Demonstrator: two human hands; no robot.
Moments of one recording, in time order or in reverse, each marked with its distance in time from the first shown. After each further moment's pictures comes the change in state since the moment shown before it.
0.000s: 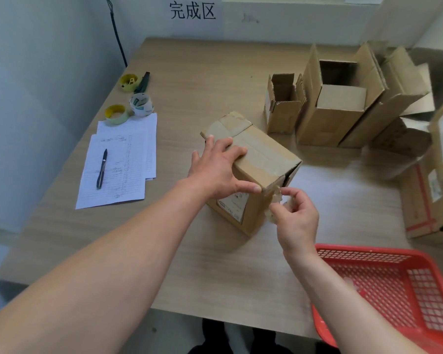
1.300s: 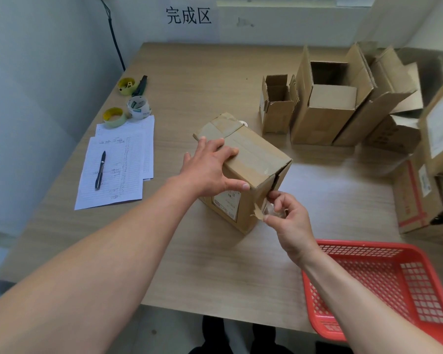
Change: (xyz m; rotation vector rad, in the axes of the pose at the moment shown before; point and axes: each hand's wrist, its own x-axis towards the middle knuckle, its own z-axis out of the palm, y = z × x) left_hand -0.005 -0.007 -0.001 -0.012 -0.030 0.001; right_hand 0.004 0.014 -0.024 0.080 -0.339 0.058
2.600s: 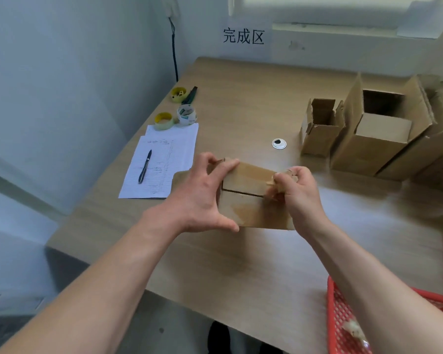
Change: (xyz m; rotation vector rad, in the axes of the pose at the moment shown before) left_hand -0.107 -0.037 -0.037 -0.088 0.175 0.019; right_hand 0.037 -0.090 0.064 0.046 -0.101 0.084
